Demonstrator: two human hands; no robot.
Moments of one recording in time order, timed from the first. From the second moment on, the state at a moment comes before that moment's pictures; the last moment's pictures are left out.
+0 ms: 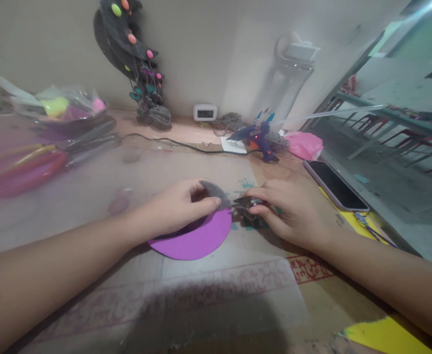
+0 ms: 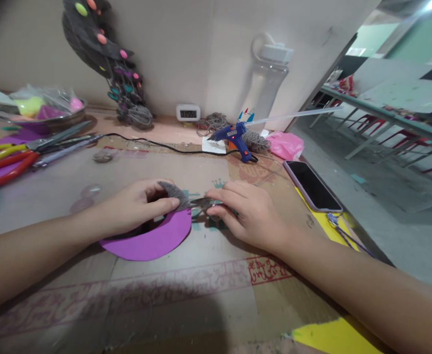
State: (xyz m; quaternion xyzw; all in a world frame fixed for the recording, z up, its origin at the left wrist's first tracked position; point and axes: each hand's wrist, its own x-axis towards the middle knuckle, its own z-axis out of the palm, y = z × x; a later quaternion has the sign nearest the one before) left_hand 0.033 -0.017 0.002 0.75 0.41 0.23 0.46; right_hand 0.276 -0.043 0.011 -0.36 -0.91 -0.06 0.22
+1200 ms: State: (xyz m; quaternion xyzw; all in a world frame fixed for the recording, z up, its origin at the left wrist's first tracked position) left_hand 0.035 -0.016 0.003 0.71 0.41 0.26 0.50; right_hand 0.276 -0.042 0.015 -0.35 -0.91 -0.05 0.22
